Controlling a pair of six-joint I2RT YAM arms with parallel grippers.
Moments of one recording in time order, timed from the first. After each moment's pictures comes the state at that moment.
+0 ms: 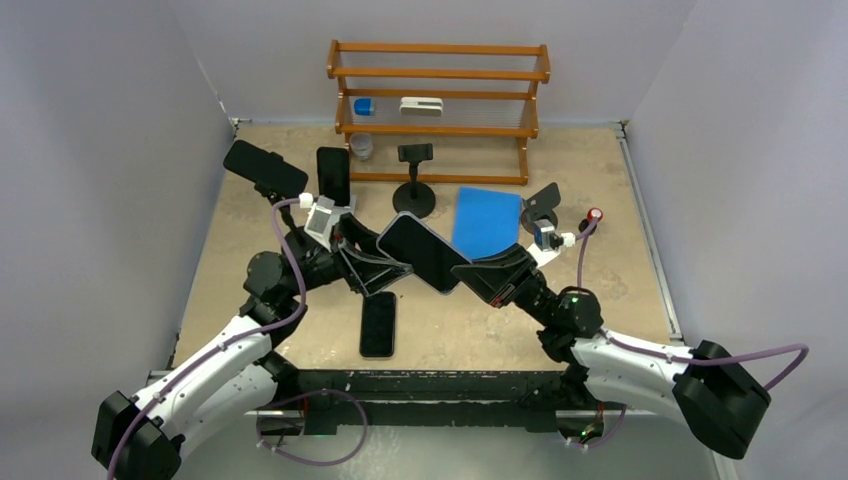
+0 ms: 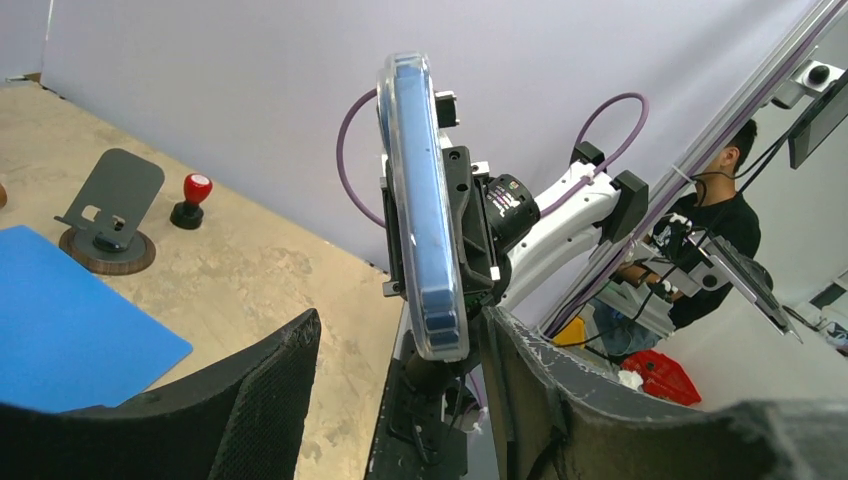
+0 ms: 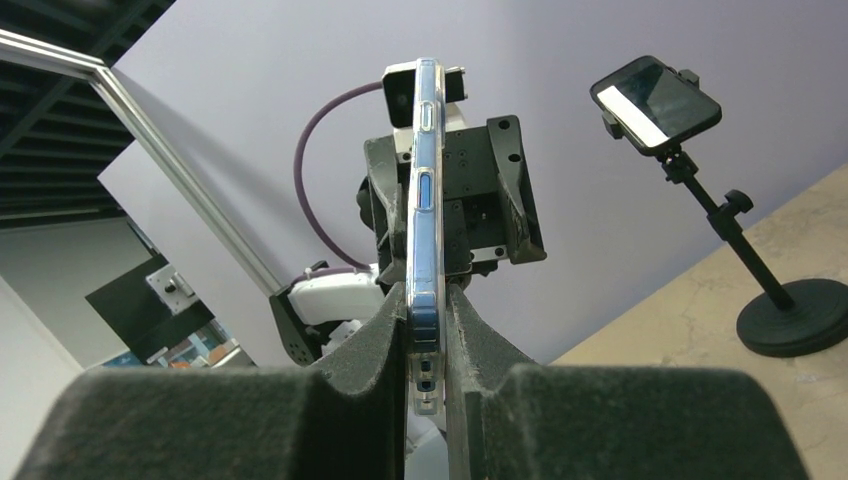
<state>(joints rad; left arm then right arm) -0.59 0.78 0.49 0.72 0.66 -0.81 0.82 0.96 0.20 1.40 -0.26 1.05</state>
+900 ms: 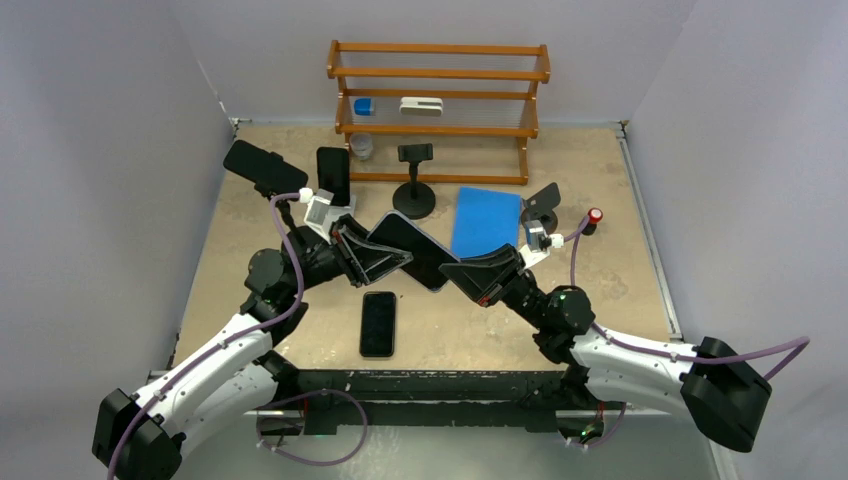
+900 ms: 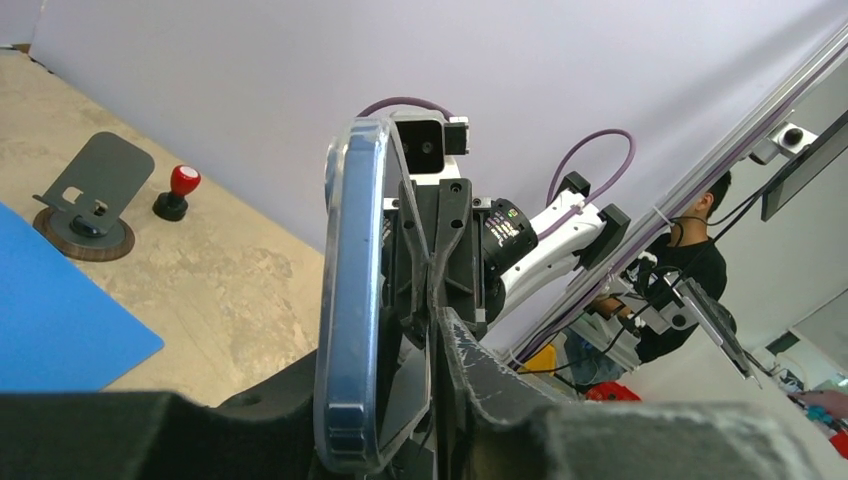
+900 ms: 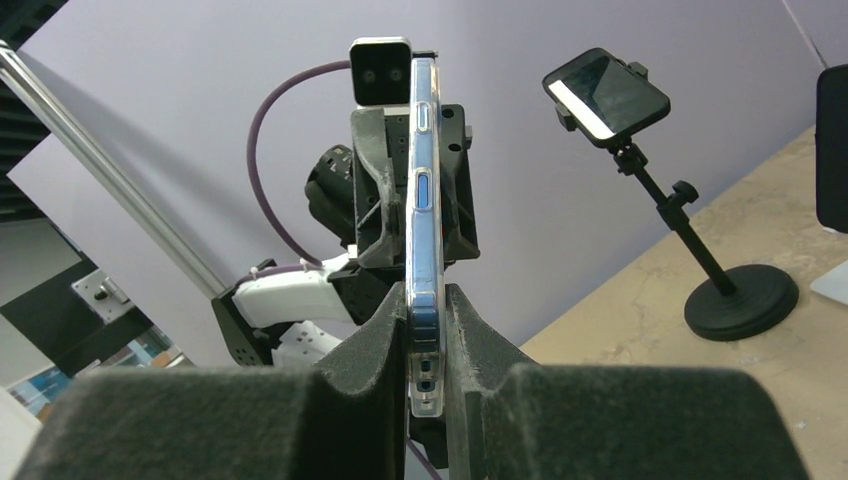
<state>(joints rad) -0.59 0.80 0.50 0.71 0.61 -0.91 0.92 0.96 0.25 1.25 -0.14 0.92</state>
